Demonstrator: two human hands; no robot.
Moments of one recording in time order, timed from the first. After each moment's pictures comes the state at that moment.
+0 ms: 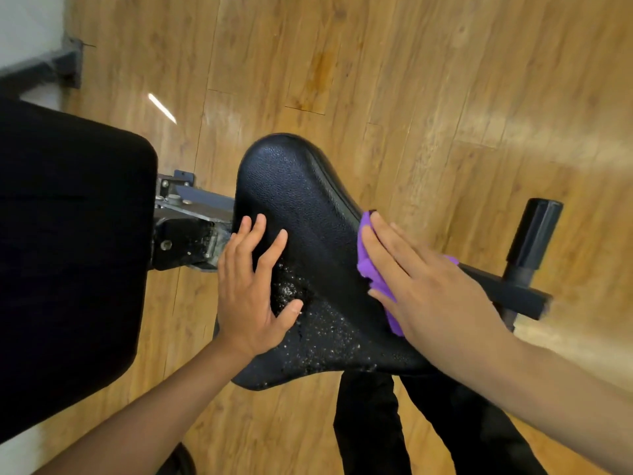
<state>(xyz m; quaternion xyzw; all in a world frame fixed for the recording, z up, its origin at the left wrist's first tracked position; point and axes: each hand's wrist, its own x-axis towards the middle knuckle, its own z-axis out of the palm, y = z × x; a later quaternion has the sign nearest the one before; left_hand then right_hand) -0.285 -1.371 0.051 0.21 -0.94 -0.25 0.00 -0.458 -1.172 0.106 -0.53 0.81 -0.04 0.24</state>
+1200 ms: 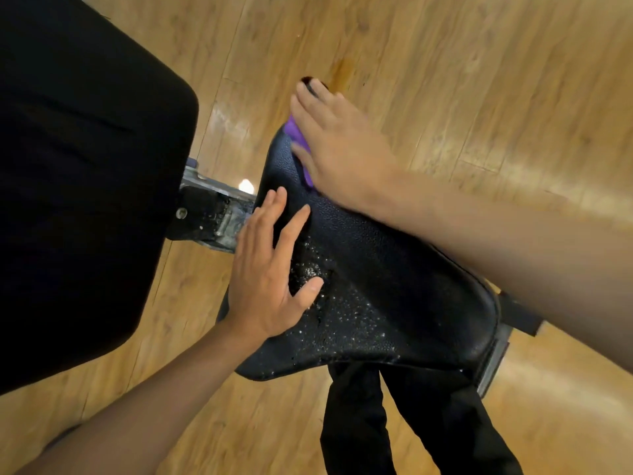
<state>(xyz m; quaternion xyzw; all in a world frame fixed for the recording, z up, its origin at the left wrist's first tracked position) -0.282 -1.373 0.048 0.22 -0.93 -0.28 0.03 -0.496 -1.353 0.062 -0.55 0.81 -0.06 0.17</state>
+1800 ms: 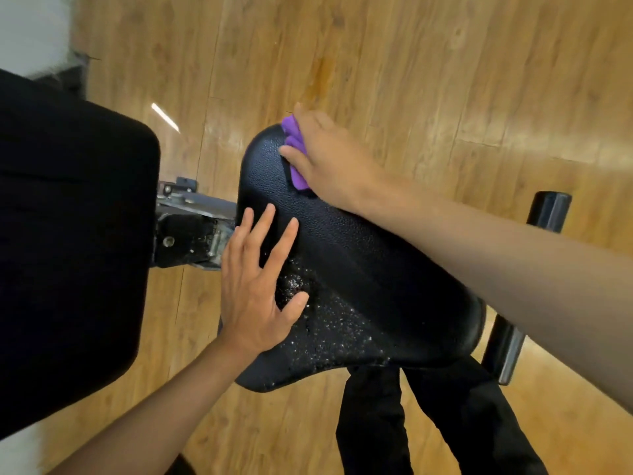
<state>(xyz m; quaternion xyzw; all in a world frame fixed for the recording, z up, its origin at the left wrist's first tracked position) -0.284 -1.373 0.049 0.19 -0.95 -0.23 0.00 -0.512 -1.336 0.057 -0.41 0.83 -0.21 0.31</state>
